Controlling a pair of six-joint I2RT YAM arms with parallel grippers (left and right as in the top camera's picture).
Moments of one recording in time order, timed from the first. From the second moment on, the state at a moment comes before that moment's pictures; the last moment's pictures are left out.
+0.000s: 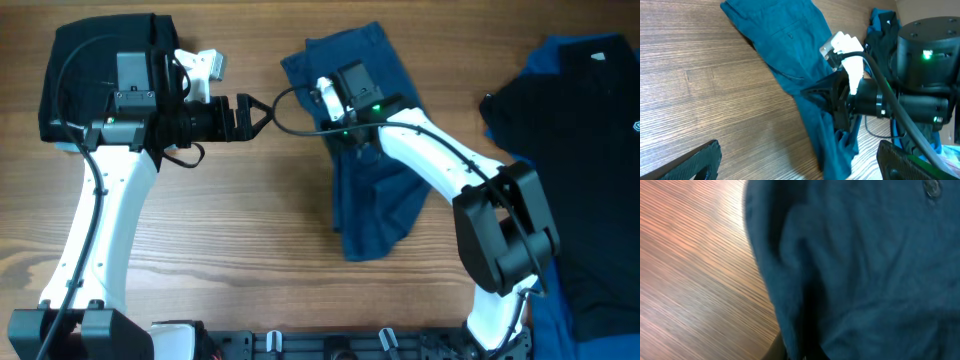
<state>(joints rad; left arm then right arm) -0.02 1.49 1.27 -0.74 0.67 -0.11 0.50 2.00 1.43 -0.56 -0.12 0.03</state>
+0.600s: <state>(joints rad) -0.02 1.49 1.27 -0.74 0.66 -0.11 0.43 2.00 1.33 -1.03 -0.20 -0.24</state>
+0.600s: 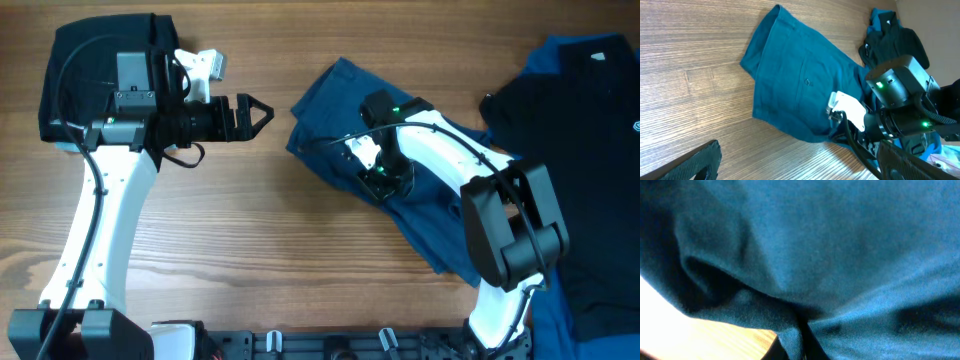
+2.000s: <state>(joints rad) -0.35 2.01 1.27 -0.27 0.51 -0.04 -0.21 1.65 1.42 -0.89 -0.28 0.17</state>
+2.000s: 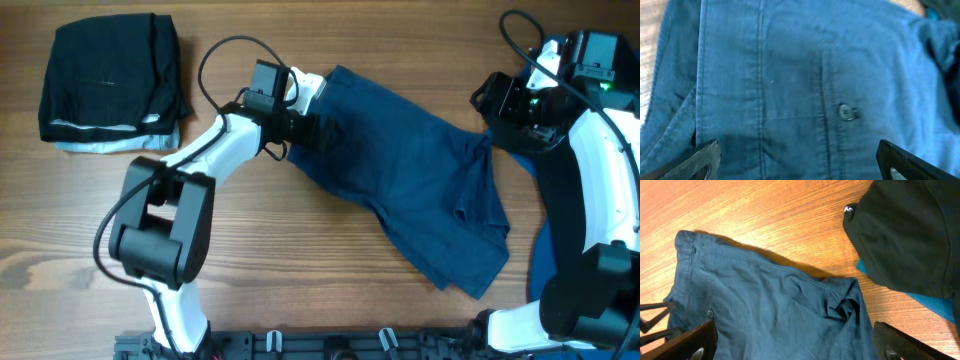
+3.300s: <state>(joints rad) -0.35 1.99 1.31 -0.53 0.05 -0.35 -0.21 1.65 1.42 -0.89 -0.28 0.18</state>
